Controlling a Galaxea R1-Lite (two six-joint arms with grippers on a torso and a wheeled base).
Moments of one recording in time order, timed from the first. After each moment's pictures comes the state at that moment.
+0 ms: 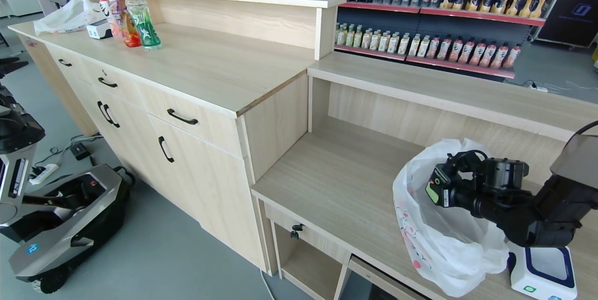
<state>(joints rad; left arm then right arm) -0.01 0.00 0.00 0.00 -0.05 0.00 -0.06 2.25 -0.74 -1.09 0.13 -0.13</state>
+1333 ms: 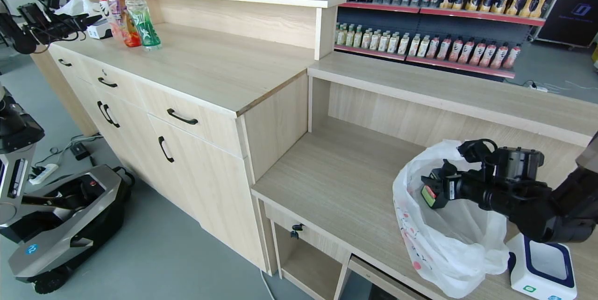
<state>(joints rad) -0.01 0.00 0.00 0.00 -0.05 0.00 -0.05 2.10 -0.70 -1.03 0.18 -0.15</state>
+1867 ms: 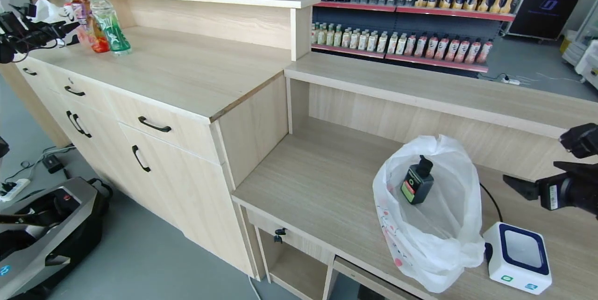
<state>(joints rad) -0.01 0.00 0.00 0.00 -0.05 0.00 -0.32 1.51 -0.49 -0.72 0.24 -0.43</state>
